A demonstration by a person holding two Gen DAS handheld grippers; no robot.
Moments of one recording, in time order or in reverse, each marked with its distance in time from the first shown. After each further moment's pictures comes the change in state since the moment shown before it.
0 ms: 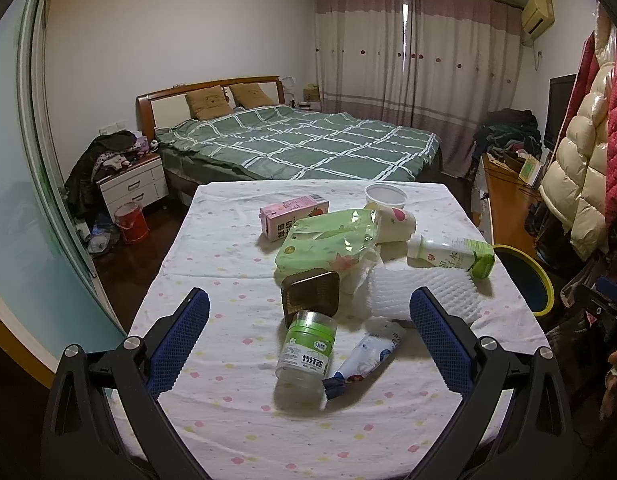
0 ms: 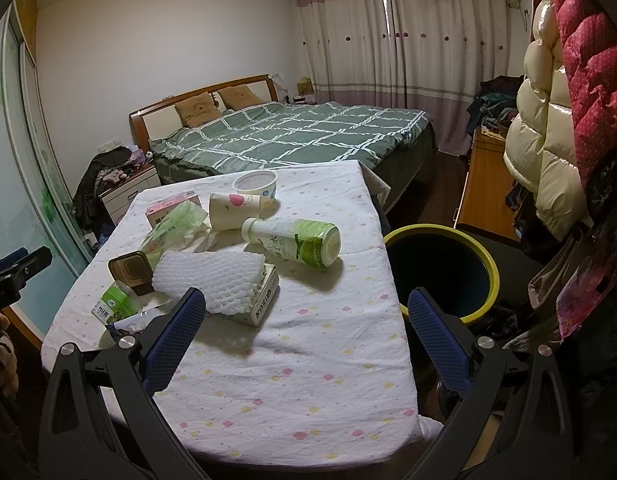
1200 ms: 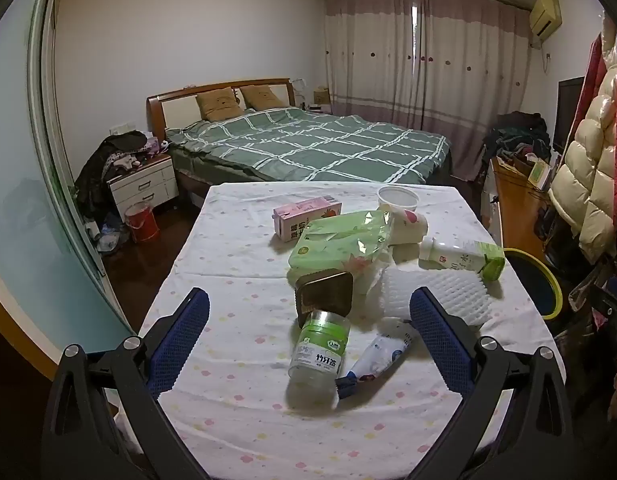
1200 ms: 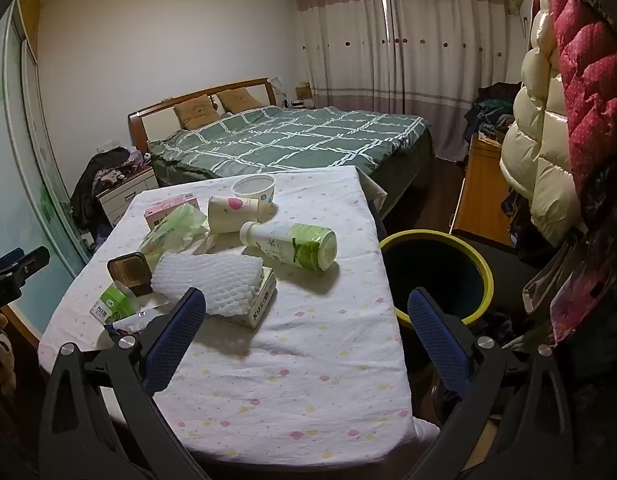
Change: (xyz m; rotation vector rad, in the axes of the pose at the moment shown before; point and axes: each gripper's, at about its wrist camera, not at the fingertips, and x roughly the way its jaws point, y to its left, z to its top) left arm -0.003 0.005 -0.001 -0.009 -0.007 0.035; right arm -0.007 0.000 0.001 -0.009 -0.014 -0.010
